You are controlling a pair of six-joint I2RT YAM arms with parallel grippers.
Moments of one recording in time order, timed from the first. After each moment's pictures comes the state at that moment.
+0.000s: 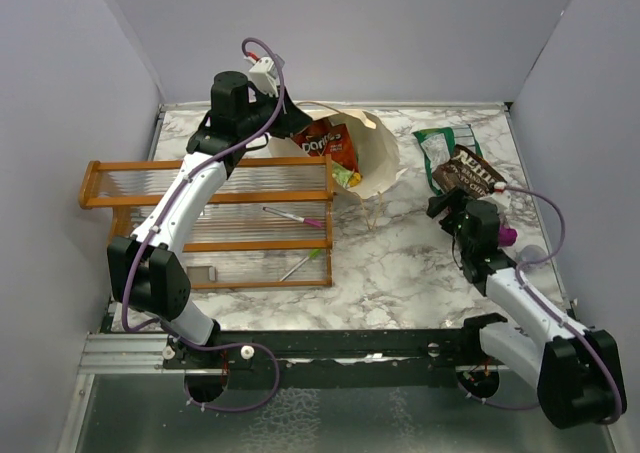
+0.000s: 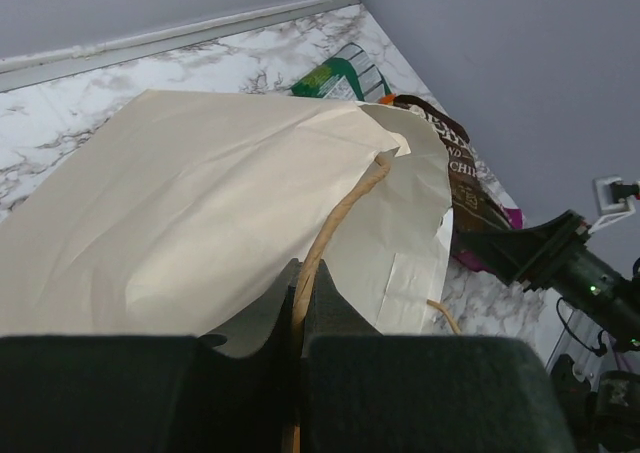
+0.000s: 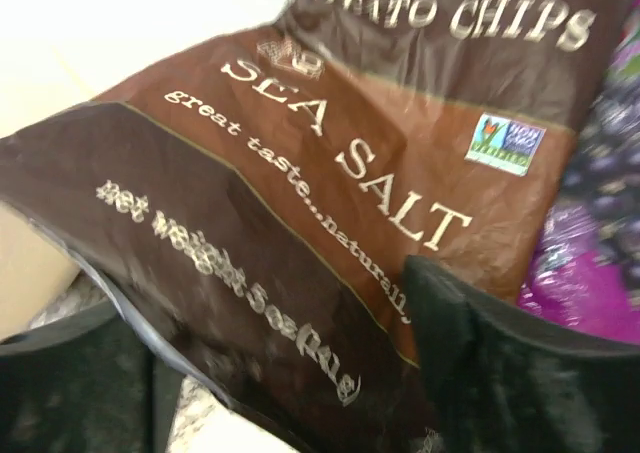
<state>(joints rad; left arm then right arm) -0.30 1.57 1.50 -0.18 0.54 -0.37 0.18 0.91 0.36 0.22 0.31 0.65</state>
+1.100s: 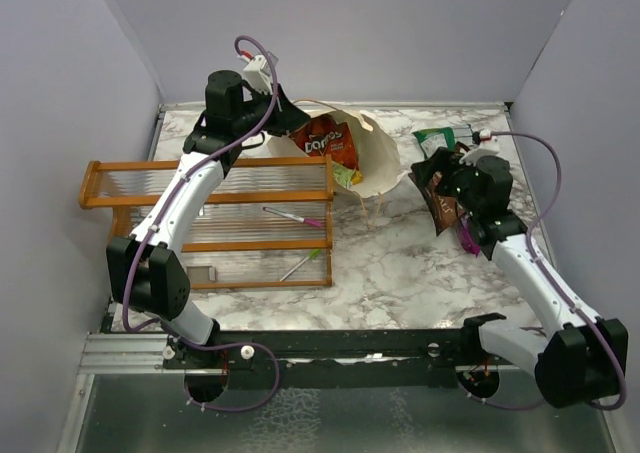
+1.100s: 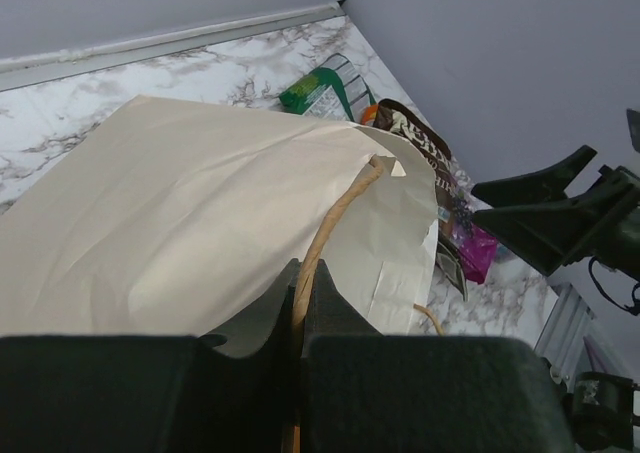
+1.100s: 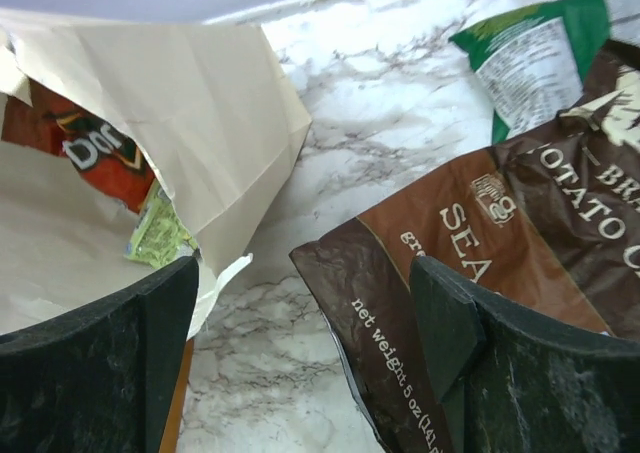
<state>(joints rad) -0.27 1.57 1.49 -0.14 0.59 -0.41 0.18 1.03 0.73 0.07 -0.05 0.40</state>
